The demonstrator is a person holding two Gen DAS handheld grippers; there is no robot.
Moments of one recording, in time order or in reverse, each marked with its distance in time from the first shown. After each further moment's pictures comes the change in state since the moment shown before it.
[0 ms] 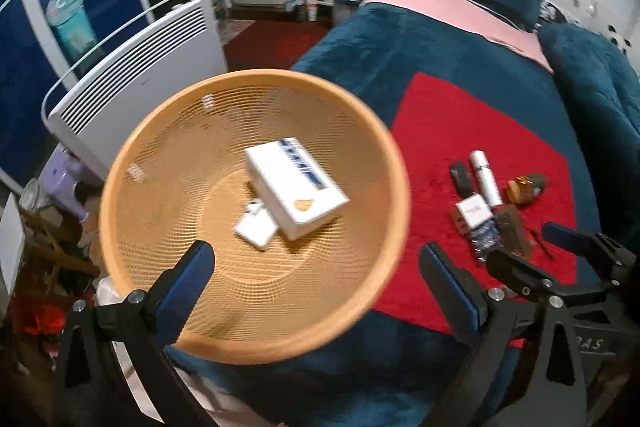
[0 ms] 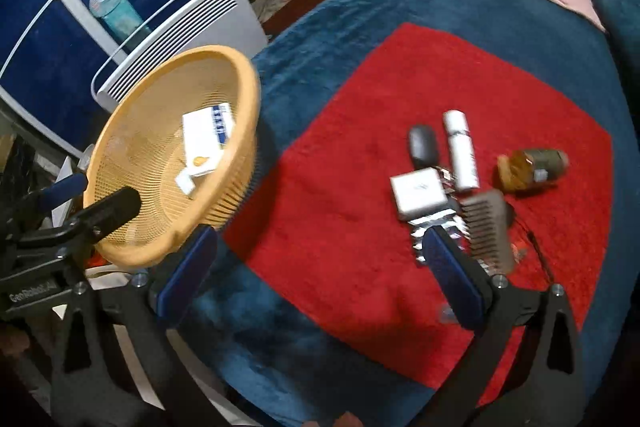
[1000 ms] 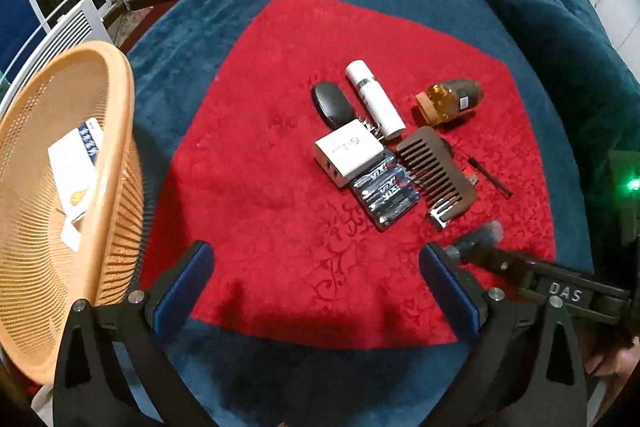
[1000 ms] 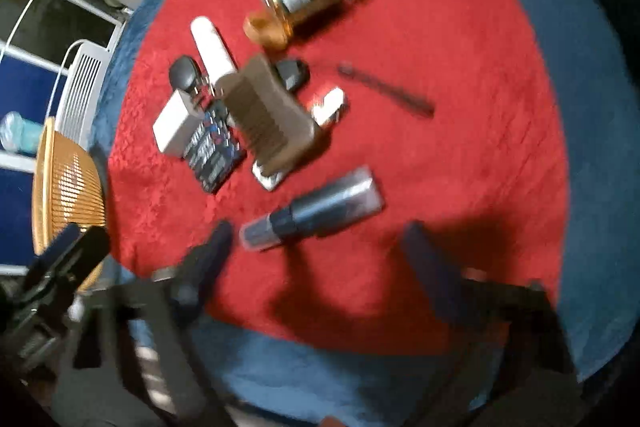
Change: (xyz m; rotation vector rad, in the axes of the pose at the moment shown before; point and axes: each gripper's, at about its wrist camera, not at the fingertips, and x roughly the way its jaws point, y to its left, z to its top) left arm 0.082 -0.134 -0.031 0.224 0.159 -0.180; right arm 0.024 -0.170 -0.097 0.596 0.162 -0.049
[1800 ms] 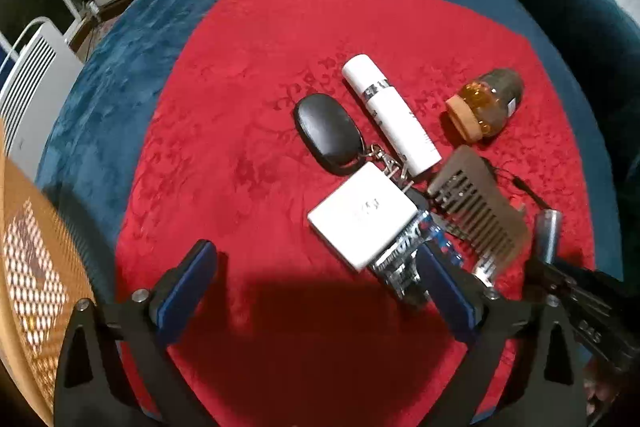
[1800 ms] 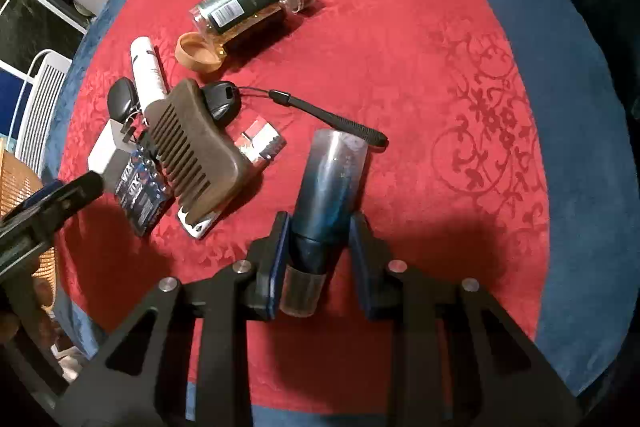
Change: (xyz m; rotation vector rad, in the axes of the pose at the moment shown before) left arm 0.082 -0.013 0.060 0.137 0.081 0.024; right arm 0.003 -0.025 0.015 -0.016 -0.110 -0.169
